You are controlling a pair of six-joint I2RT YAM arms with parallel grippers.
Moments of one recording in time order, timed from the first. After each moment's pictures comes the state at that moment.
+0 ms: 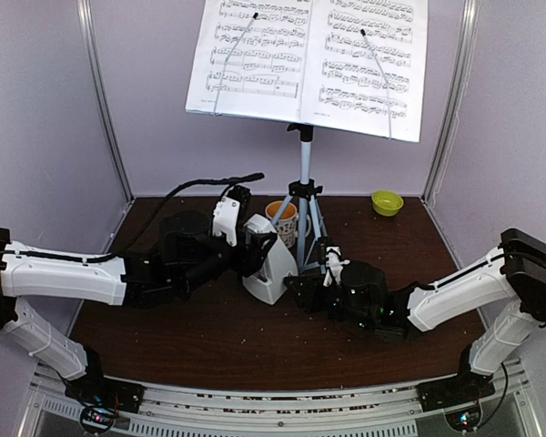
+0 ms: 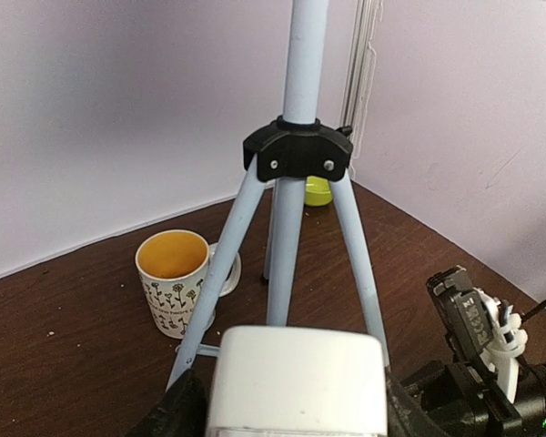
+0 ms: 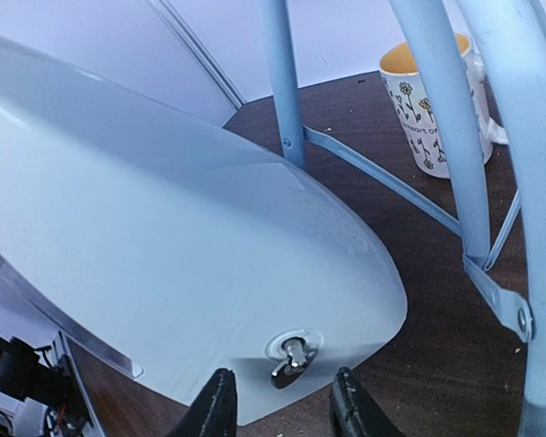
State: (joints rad) left arm -1.10 1.40 0.89 0.34 -0.41 -0.19; right arm 1.09 1.58 0.62 0.70 0.29 0.67
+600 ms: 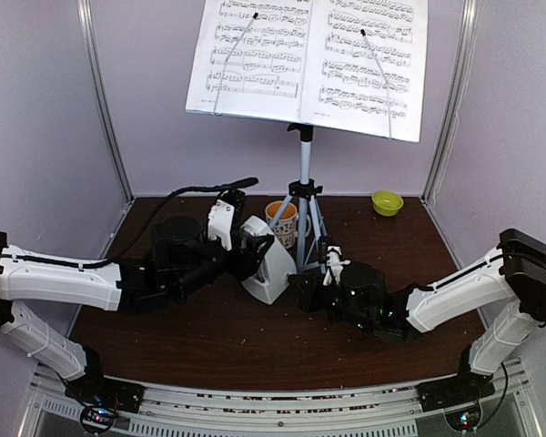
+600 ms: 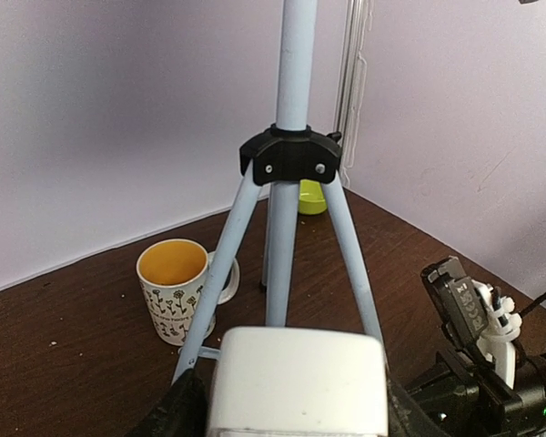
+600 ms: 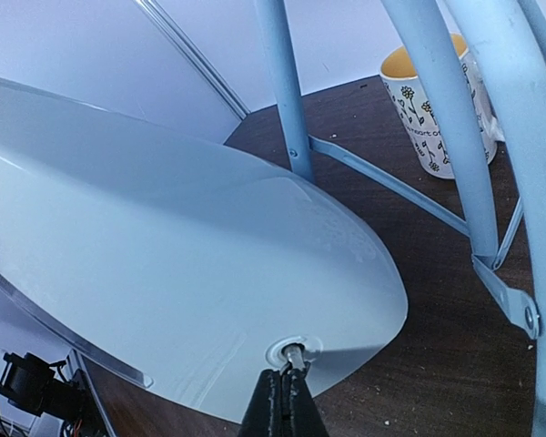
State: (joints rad) left arm -1.11 1.36 0.83 0.42 -0.39 -0.15; right arm 1.09 1.59 0.62 0.73 0.31 0.72
